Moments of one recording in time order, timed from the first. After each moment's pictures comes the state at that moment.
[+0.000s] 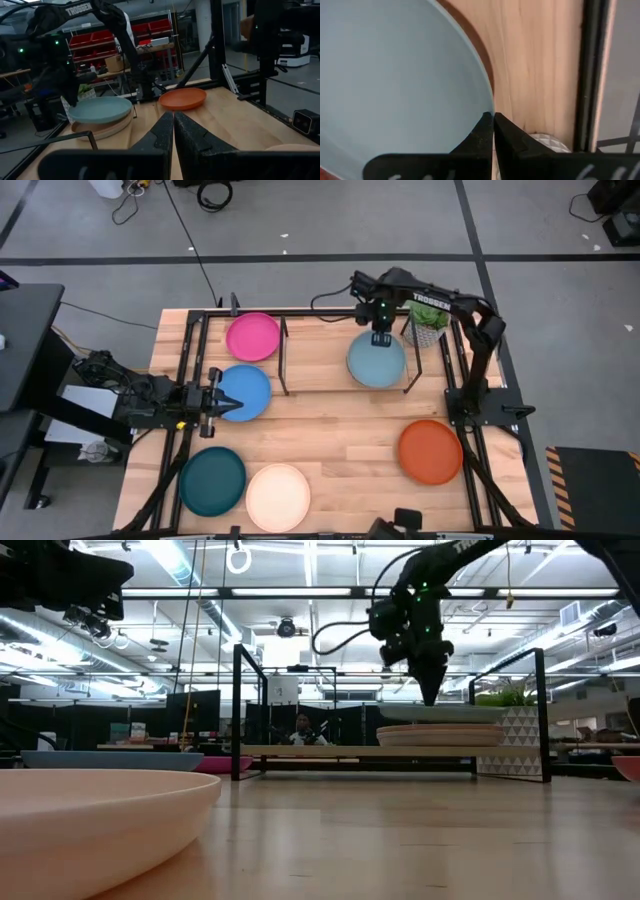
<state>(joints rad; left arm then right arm) -0.44 0.10 0.10 0.10 -0.37 0.20 -0.64 1.85 1.64 -1.31 0.03 -0.47</state>
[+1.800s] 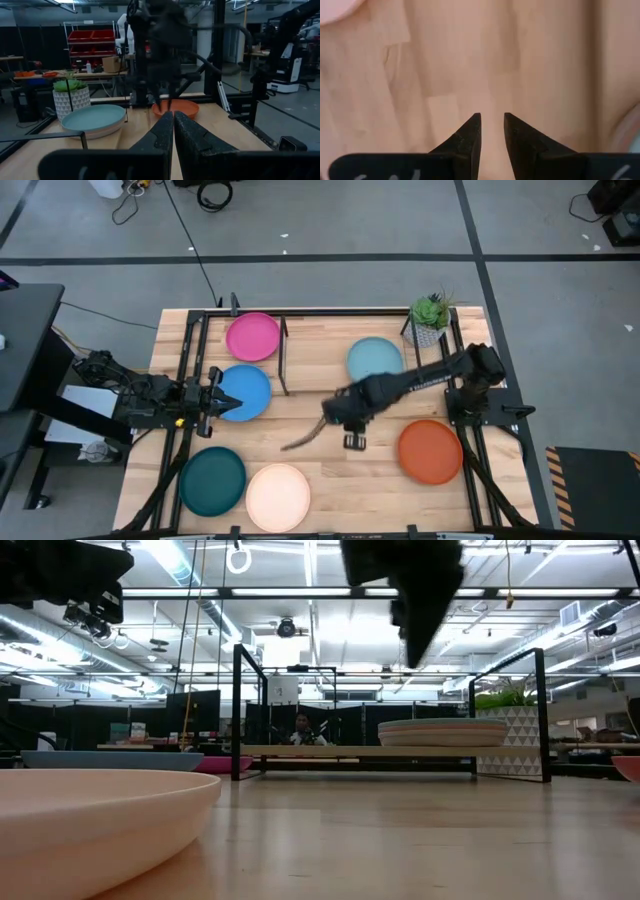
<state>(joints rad) -0.44 0.10 0.10 0.15 -0.37 0.06 0.22 1.86 1.59 -1.11 0.00 0.40</state>
